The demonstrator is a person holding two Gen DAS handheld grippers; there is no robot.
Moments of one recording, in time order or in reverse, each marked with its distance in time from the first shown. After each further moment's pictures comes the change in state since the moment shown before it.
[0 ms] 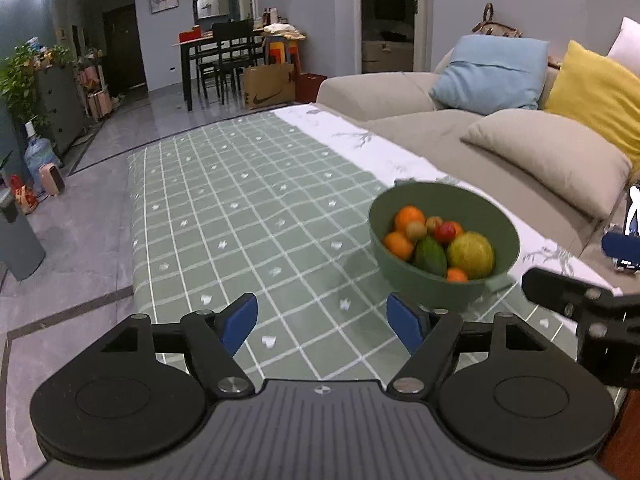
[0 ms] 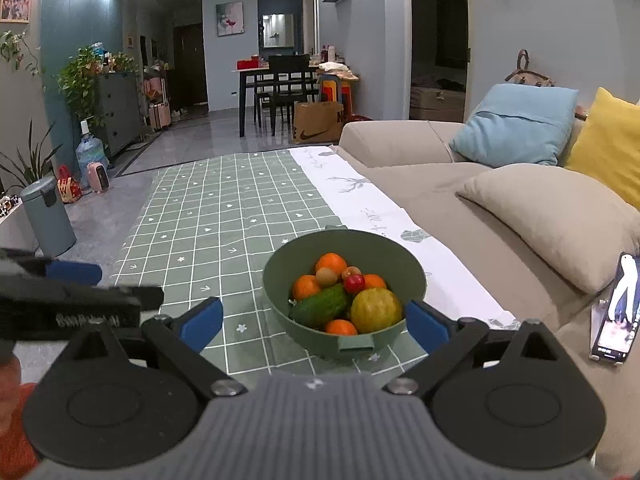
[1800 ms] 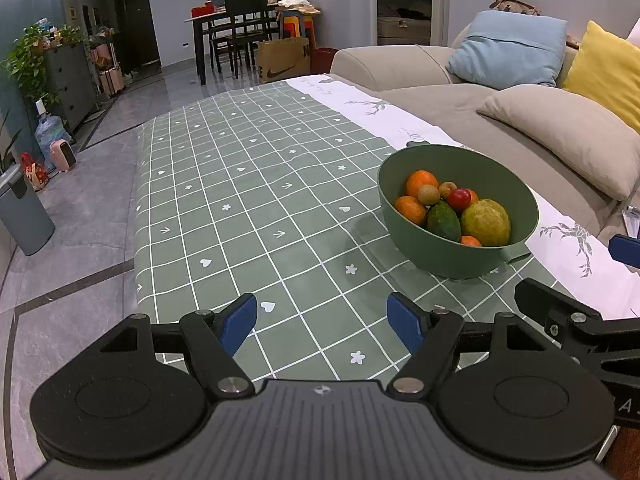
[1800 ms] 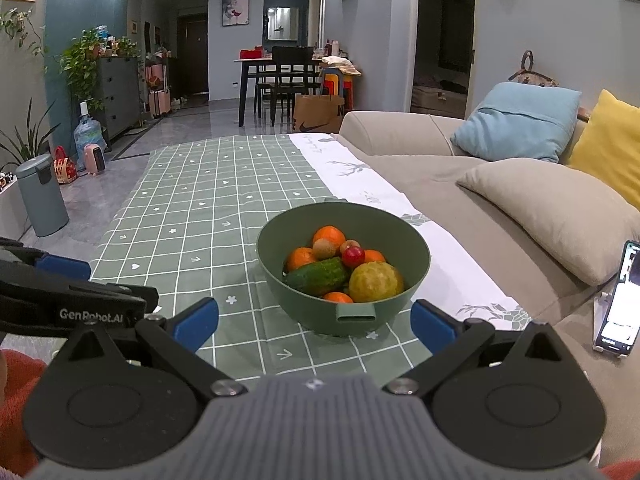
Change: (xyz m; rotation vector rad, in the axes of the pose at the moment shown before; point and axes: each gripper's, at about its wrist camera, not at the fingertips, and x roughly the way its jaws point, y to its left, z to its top) left arm 0.018 -0.009 -0.013 -0.019 0.076 0.041; right arm 0.024 0.000 -0.030 -0.046 0.020 -0.014
